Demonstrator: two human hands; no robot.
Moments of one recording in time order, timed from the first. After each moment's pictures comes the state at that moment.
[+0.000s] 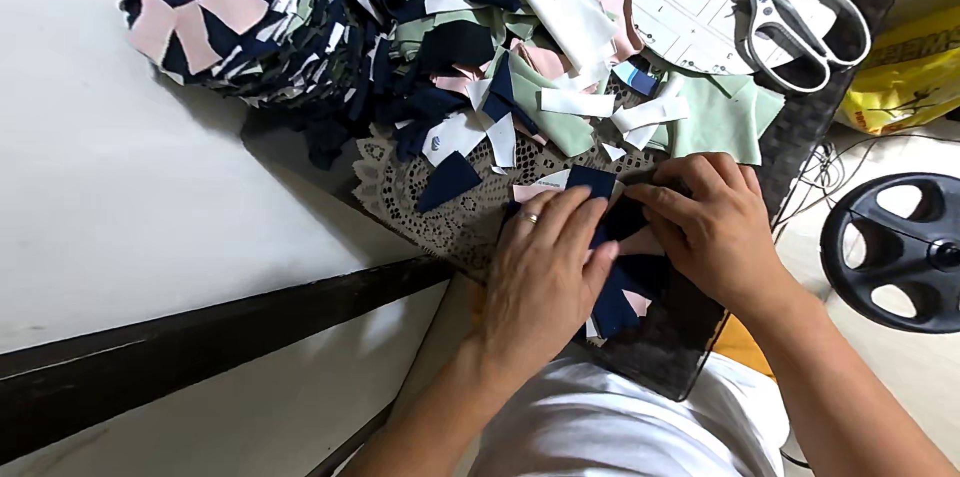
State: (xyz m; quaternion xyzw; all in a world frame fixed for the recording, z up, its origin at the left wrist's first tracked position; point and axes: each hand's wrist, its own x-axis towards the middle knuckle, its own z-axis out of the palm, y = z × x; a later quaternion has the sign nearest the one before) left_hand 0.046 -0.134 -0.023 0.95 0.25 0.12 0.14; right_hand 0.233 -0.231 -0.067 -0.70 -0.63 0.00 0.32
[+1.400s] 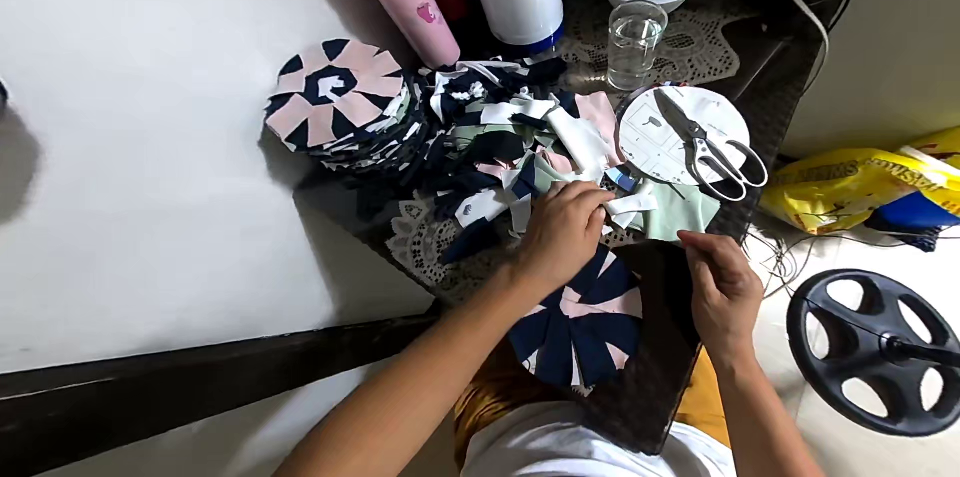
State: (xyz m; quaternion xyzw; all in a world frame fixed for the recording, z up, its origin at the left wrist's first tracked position) left_hand 0.113 -0.065 -0.012 0.93 0.23 0.17 0.25; right_hand 0.245 -0.243 -0.079 -0.68 -0.40 0.02 0.61
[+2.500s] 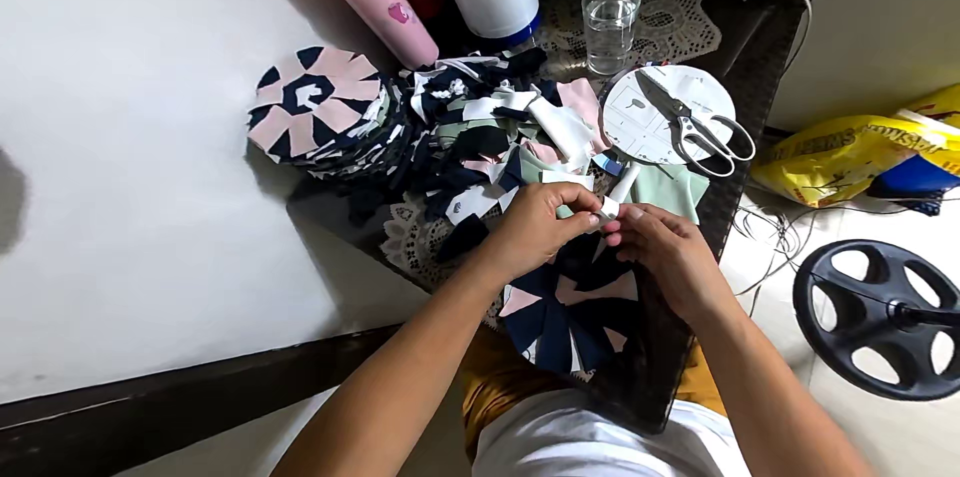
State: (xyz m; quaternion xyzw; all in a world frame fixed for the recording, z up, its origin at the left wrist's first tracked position) left_hand 0.095 -0.057 0.015 0.84 0.19 0.13 0.48; right_hand 0.223 -0.210 -0.016 -0.57 -0.22 0.45 0.66
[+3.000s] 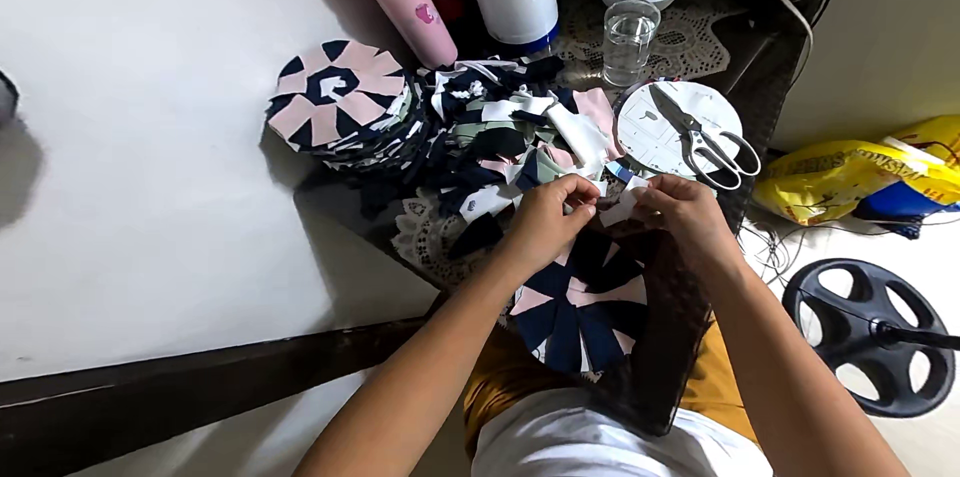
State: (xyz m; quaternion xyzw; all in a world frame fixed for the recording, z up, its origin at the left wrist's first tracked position) left_hand 0.094 -0.050 0.002 0.84 0.27 0.15 0.45; right_hand 0.256 -0.178 -0.009 -0.68 -0.26 0.38 0.57
